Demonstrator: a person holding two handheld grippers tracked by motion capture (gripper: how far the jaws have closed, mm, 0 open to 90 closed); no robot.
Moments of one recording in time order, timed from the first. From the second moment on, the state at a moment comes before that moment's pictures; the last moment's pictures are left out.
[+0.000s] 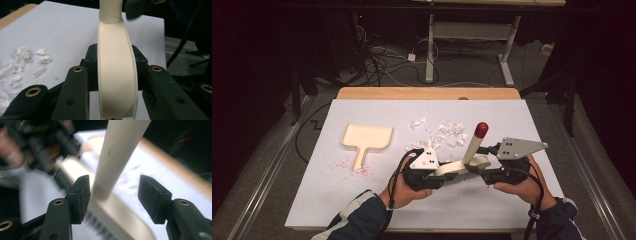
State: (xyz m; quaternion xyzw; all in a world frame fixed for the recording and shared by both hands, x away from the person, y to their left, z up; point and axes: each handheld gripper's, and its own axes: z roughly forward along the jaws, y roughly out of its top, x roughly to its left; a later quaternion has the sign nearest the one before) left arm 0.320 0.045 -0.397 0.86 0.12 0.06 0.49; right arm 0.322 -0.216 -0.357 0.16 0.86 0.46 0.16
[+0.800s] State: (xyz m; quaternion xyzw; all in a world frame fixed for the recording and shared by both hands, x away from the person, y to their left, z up) left arm 0.326 0.062 -0.402 0.87 0.09 0.05 0.48; right arm 0.325 -0.193 -0.394 0.06 0.91 0.40 0.06
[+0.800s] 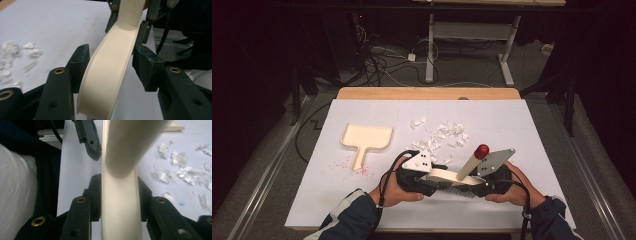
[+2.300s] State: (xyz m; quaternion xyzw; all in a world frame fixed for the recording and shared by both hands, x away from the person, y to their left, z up) left arm 0.278 0.232 -0.455 0.83 0.31 0.28 0.38; right arm 0.357 -0.234 -0.378 0.26 0.85 0.42 0.20
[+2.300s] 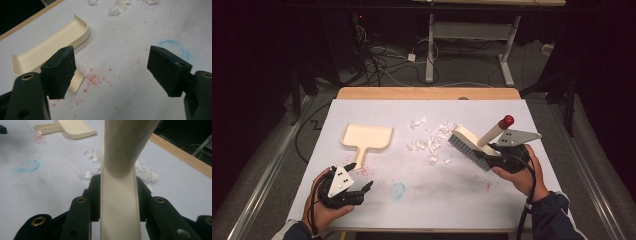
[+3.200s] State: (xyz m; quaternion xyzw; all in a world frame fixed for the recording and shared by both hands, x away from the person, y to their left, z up) left arm 0.277 0.229 -0.457 0.84 0.30 0.27 0.37; right arm 0.399 -0.240 -0.379 0.31 0.83 0.37 0.28
